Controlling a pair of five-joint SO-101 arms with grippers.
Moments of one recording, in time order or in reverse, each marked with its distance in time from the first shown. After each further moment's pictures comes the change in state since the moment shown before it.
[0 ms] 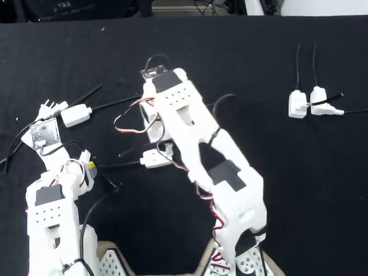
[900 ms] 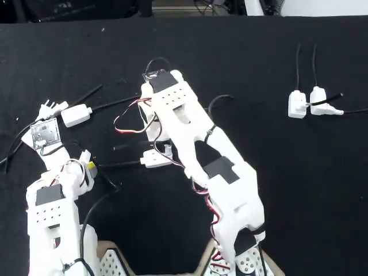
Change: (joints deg) left arm 0.0 0.0 0.0 0.0 0.0; right arm 0.0 4.9 -3.0 0.0 -1.8
